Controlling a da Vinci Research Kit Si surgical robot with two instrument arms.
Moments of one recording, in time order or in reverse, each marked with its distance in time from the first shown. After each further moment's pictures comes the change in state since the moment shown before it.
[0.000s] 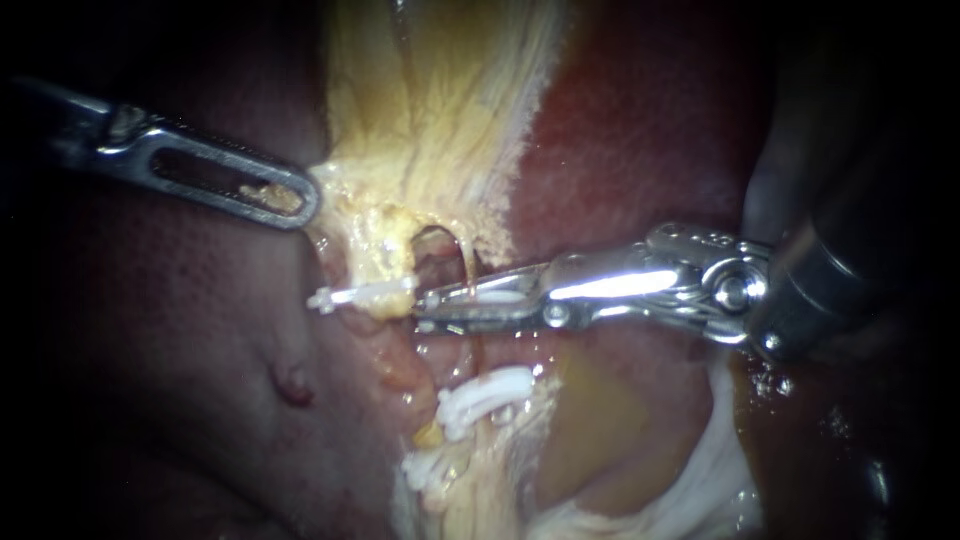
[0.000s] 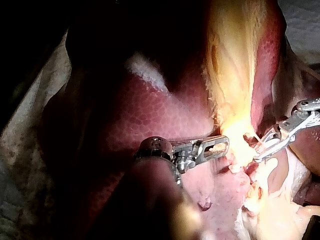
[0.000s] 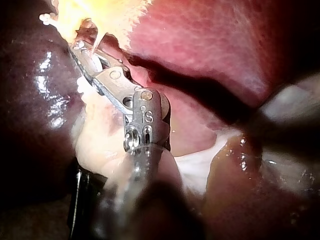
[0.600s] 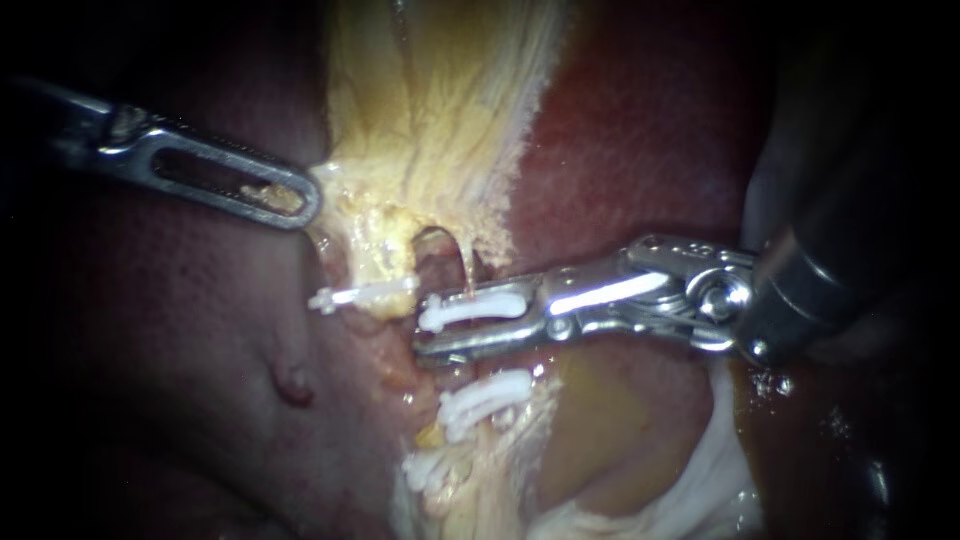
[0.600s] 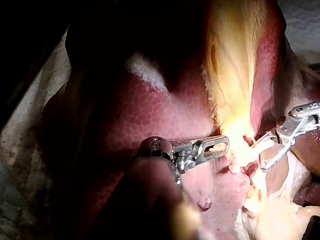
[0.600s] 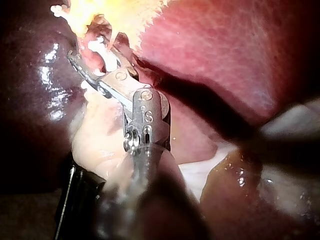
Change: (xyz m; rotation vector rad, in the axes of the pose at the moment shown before) right arm 0.000 0.001 0.002 -0.001 0.011 -0.115; left arm 0.000 0.000 0.000 0.000 0.000 0.000
